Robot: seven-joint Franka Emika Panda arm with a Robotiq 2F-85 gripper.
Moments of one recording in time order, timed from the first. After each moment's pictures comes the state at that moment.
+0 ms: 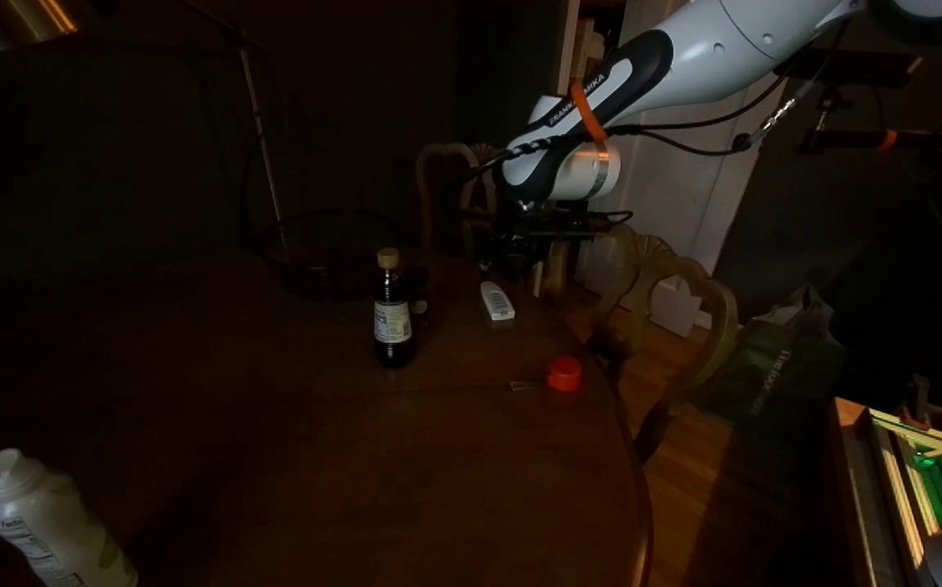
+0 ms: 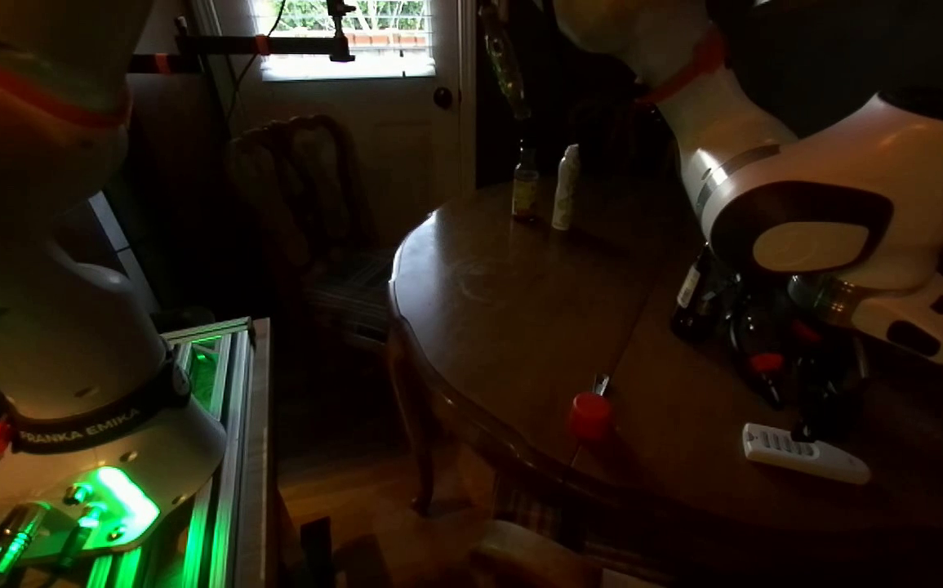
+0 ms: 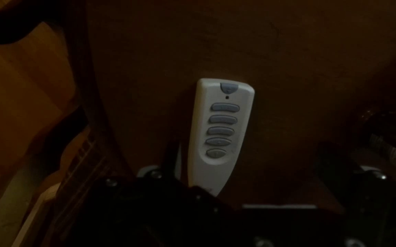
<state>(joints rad) -0.24 0.69 -0.09 -1.70 0.28 2.56 0.06</state>
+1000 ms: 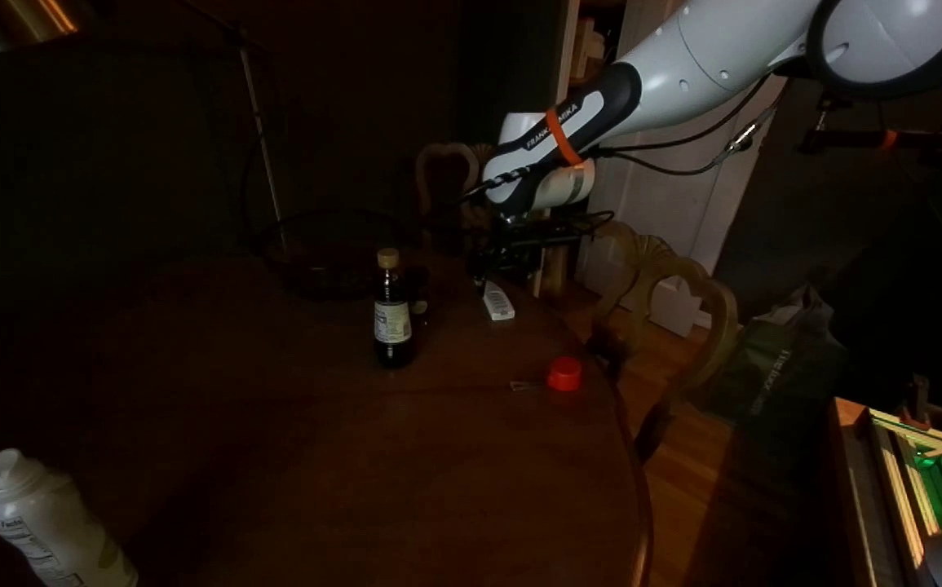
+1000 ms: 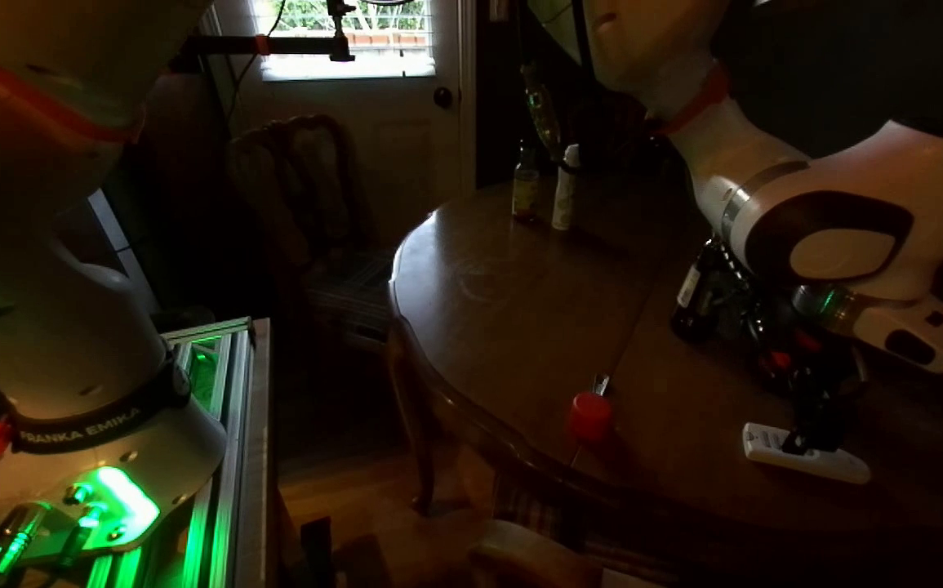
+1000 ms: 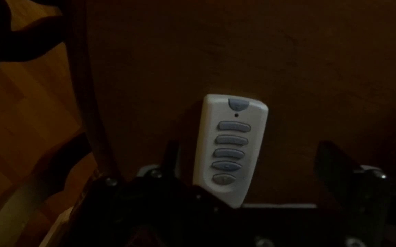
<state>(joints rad) -0.20 0.82 -0.14 -1.51 0.19 2.39 0.18</state>
